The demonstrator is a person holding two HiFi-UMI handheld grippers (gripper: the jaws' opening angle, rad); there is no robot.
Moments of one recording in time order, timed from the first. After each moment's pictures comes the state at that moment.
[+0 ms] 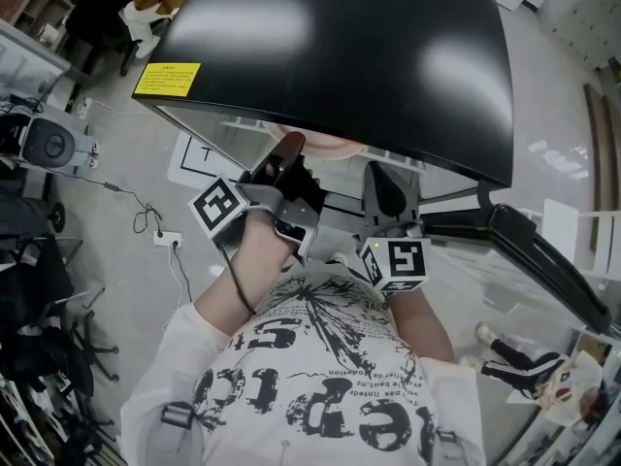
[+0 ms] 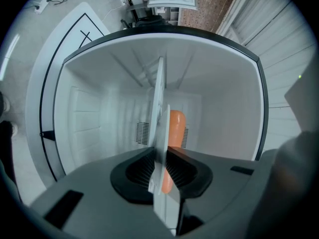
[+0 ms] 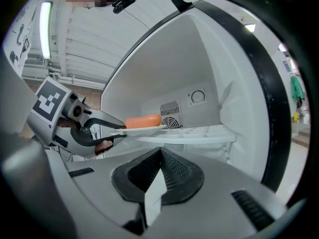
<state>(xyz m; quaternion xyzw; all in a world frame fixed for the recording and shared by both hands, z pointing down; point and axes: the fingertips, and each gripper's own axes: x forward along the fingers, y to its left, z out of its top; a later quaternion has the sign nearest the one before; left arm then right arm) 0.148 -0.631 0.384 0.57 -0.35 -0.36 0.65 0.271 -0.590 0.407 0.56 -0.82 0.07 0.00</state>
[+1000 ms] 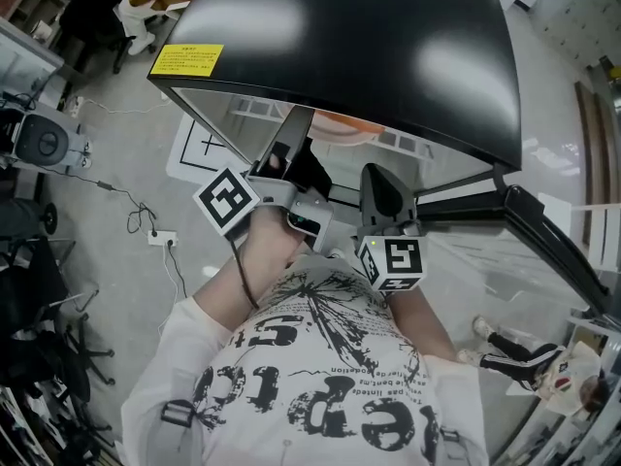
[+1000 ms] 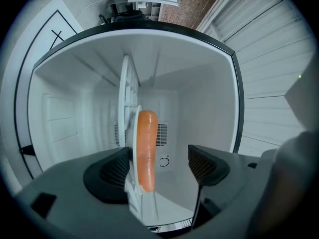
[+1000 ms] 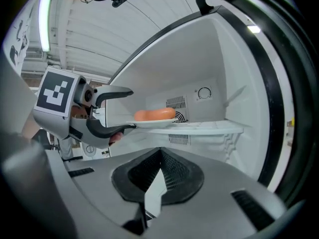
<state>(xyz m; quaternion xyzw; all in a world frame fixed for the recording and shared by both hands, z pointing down) 0.146 -0.633 0.343 0.65 -0.30 -0.39 0.58 0.250 -0.571 0.419 0.57 -0.82 0.08 0.04</state>
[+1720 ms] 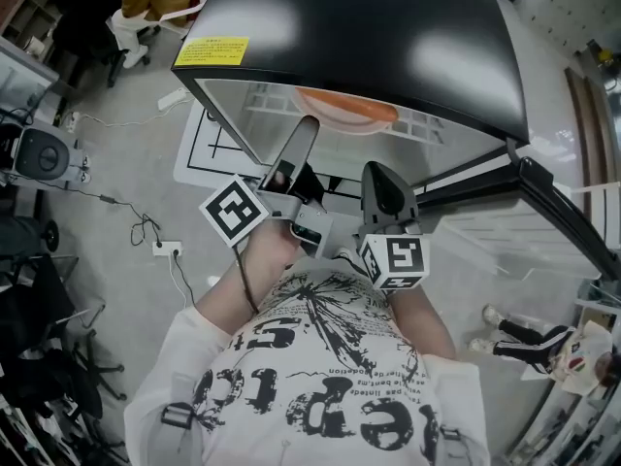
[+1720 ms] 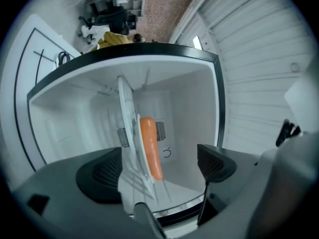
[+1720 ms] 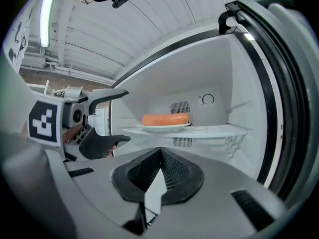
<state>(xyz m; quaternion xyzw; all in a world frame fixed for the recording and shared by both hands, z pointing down) 0.123 -0.608 0.351 0.71 -0.29 -0.35 0.54 0.223 -0.555 0.415 0.59 -0.80 0.07 0.03</state>
